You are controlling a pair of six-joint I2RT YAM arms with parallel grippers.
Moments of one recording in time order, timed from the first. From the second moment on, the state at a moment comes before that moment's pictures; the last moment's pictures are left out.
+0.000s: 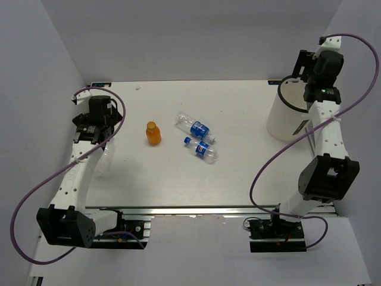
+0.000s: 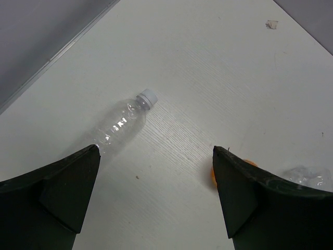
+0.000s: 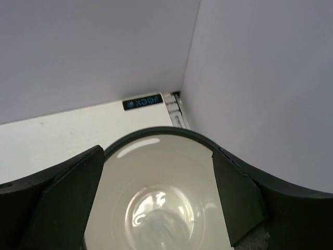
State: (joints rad) left arm -0.09 1.20 1.19 -0.64 -0.57 -0.58; right arm -0.14 1.61 1.61 -0.20 0.14 -0.05
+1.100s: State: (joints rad) left arm -0.09 1.22 1.16 -0.79 -0.54 -0.66; right arm 0.74 1.79 1.16 -0.30 0.00 -0.16
